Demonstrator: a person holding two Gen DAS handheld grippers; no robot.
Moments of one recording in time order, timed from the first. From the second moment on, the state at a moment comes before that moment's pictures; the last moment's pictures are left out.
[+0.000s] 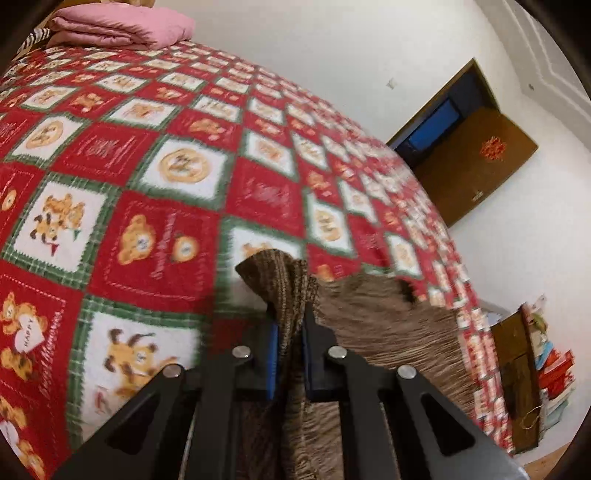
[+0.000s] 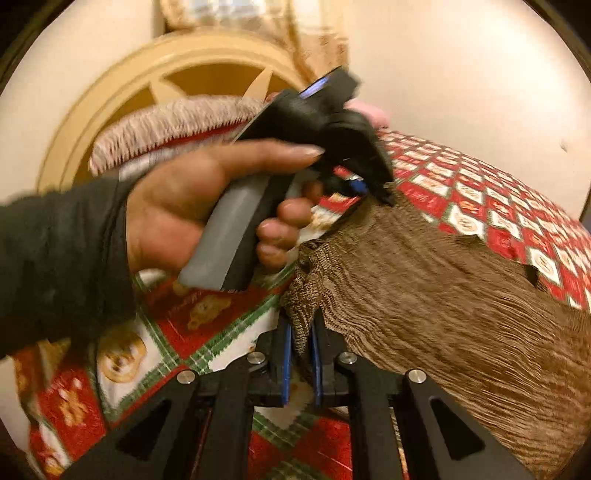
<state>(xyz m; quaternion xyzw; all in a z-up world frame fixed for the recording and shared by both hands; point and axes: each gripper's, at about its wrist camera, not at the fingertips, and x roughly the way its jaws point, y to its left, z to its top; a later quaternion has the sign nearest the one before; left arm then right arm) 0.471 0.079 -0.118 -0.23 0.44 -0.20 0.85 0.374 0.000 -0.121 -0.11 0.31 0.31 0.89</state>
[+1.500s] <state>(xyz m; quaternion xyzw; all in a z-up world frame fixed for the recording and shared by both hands) 0.463 -0.280 -0.096 -0.03 0.46 -0.32 0.83 0.335 -0.348 -0.150 0.28 0.29 0.11 0.91</state>
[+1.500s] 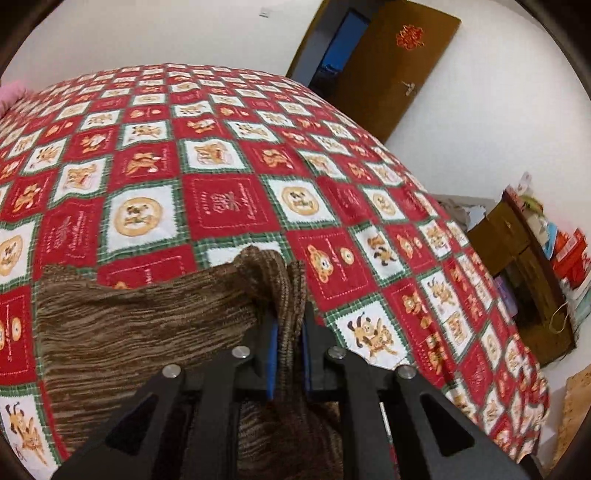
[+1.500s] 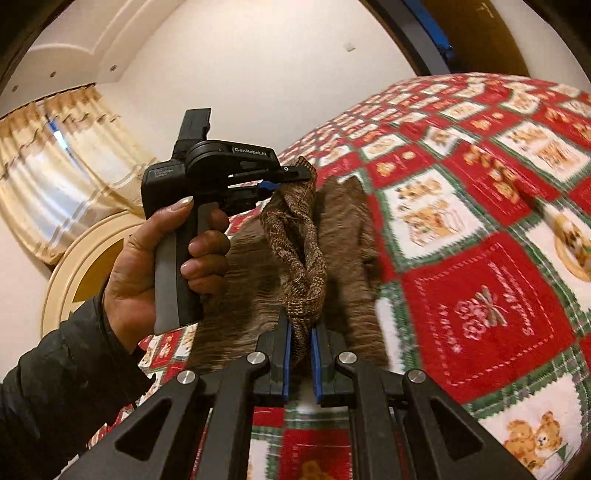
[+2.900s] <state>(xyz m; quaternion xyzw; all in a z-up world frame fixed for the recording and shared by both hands) 0.345 -0.123 -0.165 -0.02 0.44 -0.20 0.88 0.561 -0.181 -0.138 -0.13 0.43 0.13 0.88</state>
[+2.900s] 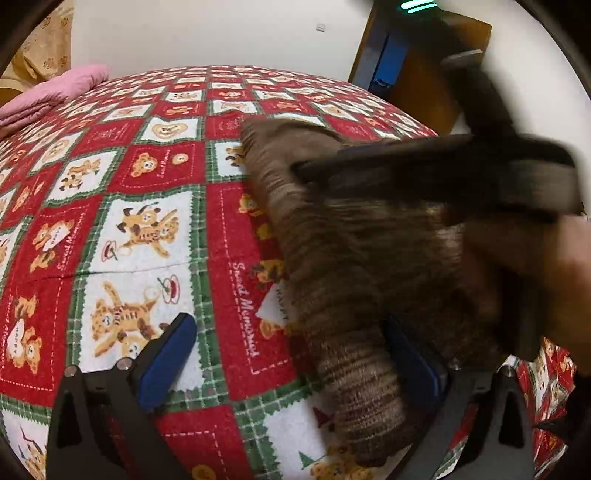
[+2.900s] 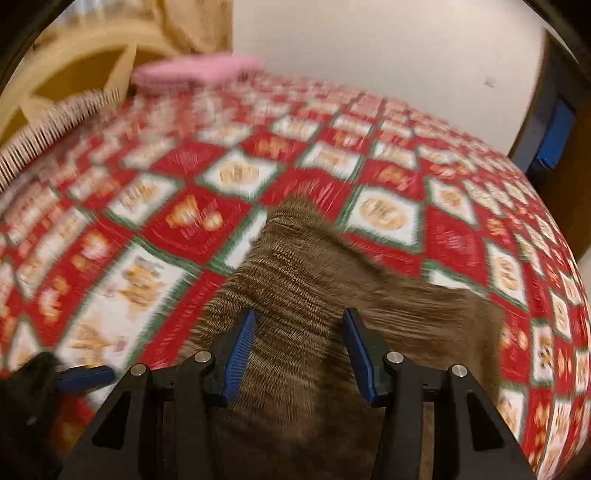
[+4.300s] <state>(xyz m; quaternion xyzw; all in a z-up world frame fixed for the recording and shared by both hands) 0.368 -0.135 -0.160 -0.01 0.43 -0.16 0.89 0.520 -0.391 -0.170 0.23 0.40 0.13 0.88</state>
